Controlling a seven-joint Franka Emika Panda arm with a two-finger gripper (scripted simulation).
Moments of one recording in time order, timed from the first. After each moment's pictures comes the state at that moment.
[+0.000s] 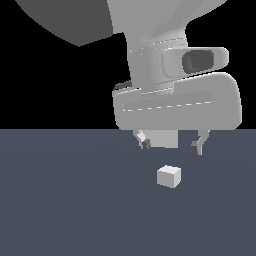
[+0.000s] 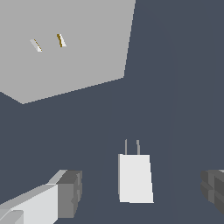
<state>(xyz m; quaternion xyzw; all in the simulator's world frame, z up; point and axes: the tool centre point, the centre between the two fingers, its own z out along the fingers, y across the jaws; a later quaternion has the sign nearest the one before) -0.062 -0.075 0.066 0.94 -0.31 0.17 0.06</state>
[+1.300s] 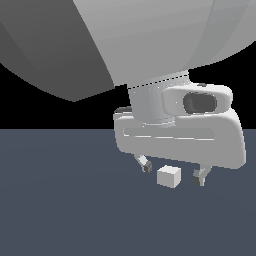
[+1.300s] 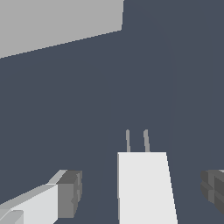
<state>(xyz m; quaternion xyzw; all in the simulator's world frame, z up) -0.065 -0.077 0.019 0.93 -0.32 0.17 0.06</state>
